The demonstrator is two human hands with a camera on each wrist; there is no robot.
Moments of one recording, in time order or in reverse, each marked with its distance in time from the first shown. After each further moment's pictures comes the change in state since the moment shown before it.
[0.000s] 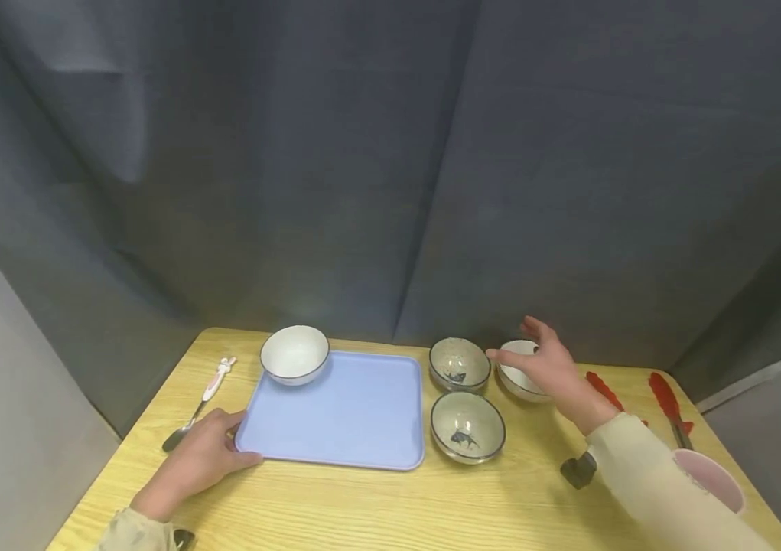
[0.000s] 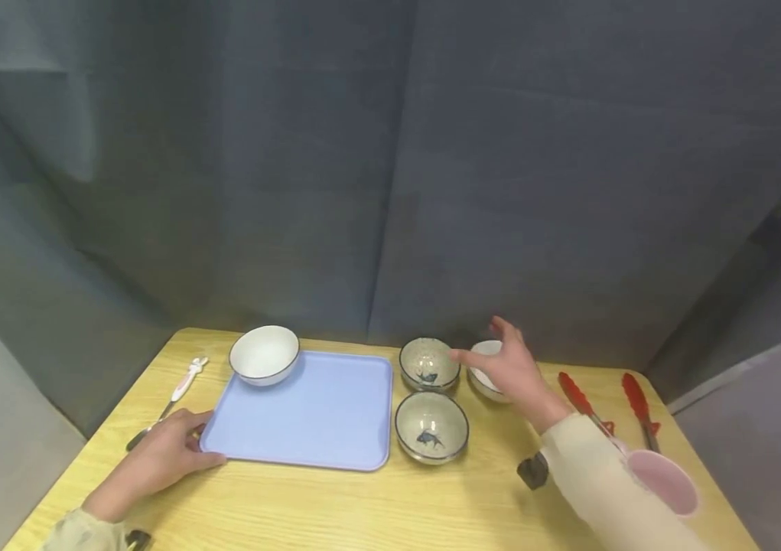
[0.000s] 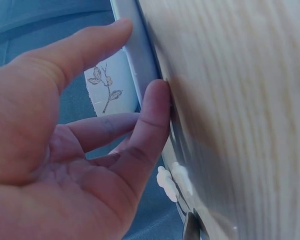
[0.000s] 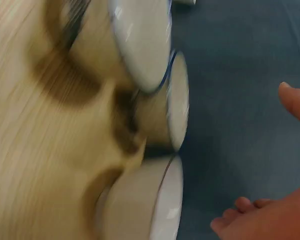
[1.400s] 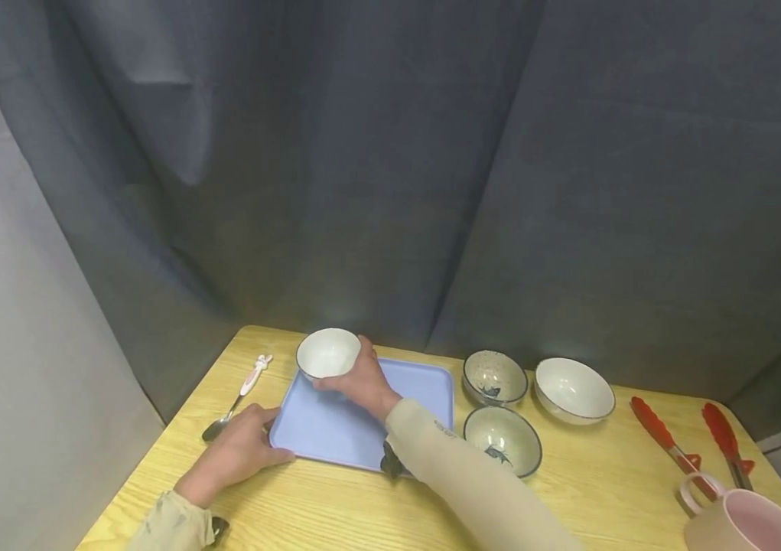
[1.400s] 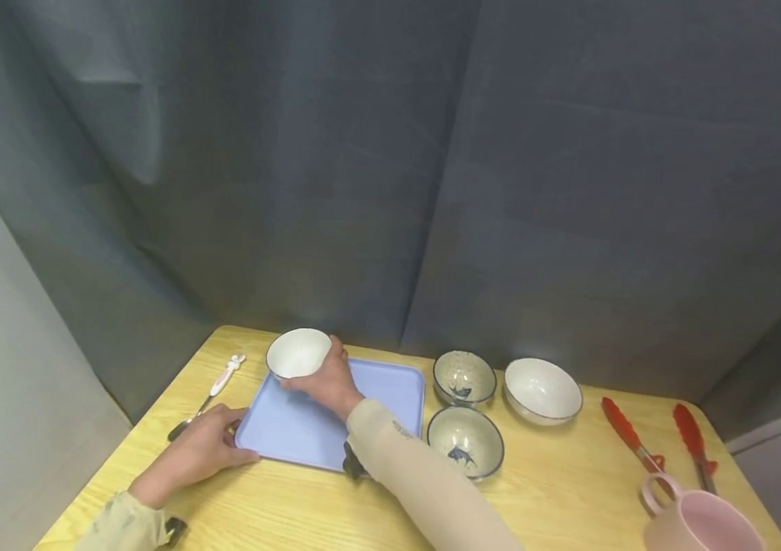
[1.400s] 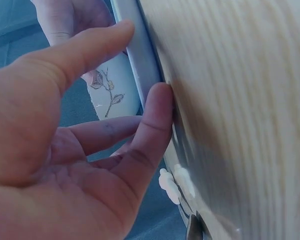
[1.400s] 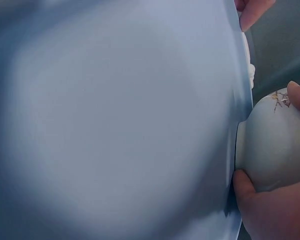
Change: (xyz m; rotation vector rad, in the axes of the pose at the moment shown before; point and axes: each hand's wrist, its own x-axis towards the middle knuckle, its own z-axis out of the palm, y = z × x) left_hand 0.012 0.017 0.011 -0.018 0.016 -0.039; right_hand 0.067 -0.101 0.296 0.255 -0.103 -0.178
